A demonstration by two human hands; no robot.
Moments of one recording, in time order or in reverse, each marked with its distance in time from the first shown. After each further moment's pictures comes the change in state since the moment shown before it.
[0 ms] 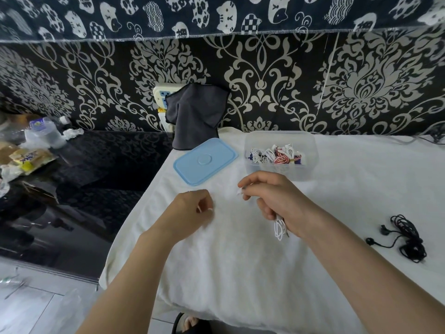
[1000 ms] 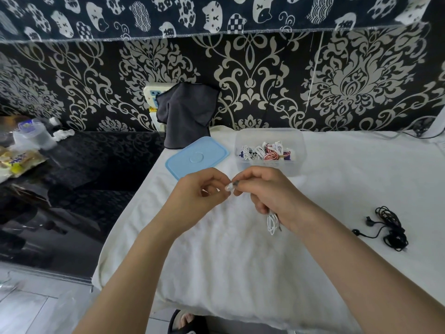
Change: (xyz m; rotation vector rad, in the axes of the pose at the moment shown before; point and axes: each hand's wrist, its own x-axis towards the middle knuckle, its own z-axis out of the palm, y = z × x) left_hand -0.010 0.052 -0.006 -0.403 0.028 0.234; right_hand -0.013 -0.006 -0.006 0.013 0.014 -0.044
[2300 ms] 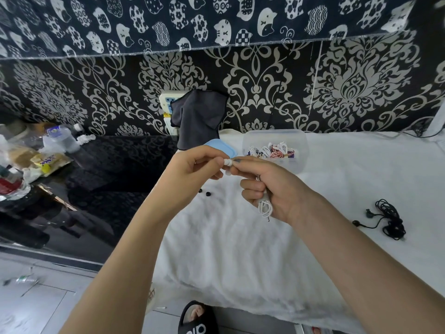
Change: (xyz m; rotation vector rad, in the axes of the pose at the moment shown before) left_hand -0.026 0.051 -0.030 -0.103 0.126 0.113; right_hand -0.022 -0.023 0.021 0.594 -0.181 0.121
